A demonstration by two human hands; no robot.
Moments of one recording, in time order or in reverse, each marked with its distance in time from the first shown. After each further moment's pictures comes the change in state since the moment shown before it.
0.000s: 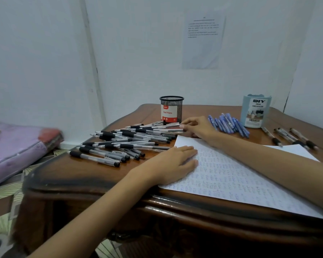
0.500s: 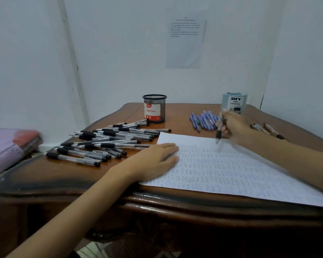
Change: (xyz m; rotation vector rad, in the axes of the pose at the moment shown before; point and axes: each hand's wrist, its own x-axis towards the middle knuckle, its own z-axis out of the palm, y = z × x) left_hand 0.001 0.001 -0.002 -0.001 -0.024 -0.010; right_hand -0.046 0.024 -0.092 0.486 0.429 0.287
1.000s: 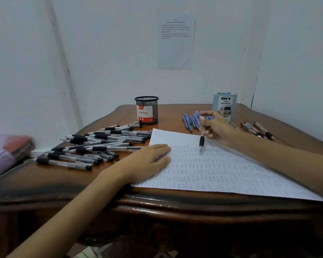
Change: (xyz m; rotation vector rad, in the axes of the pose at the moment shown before) left_hand 0.000 0.001 0.000 0.014 0.002 -0.005; right_hand -0.021 -0.003 0.002 -0.056 -0.227 0.012
